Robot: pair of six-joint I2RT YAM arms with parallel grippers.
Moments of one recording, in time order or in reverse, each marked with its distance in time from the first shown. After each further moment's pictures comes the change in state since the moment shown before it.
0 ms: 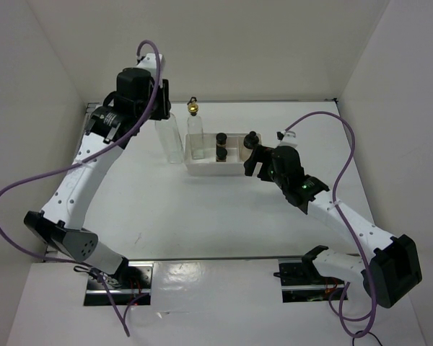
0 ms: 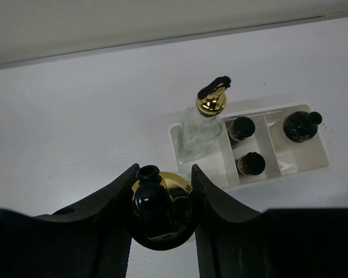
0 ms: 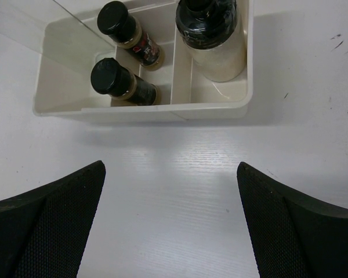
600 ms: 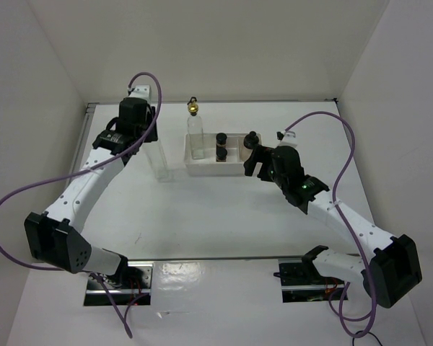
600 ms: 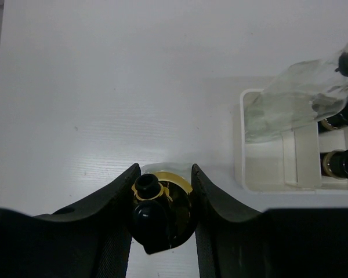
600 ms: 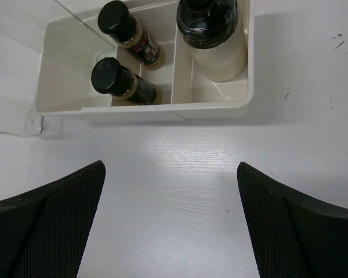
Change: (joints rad) left arm 0.106 -0.091 -0.463 0.231 -0.091 -0.038; right arm 0.000 0.000 0.000 0.000 -0.002 0.000
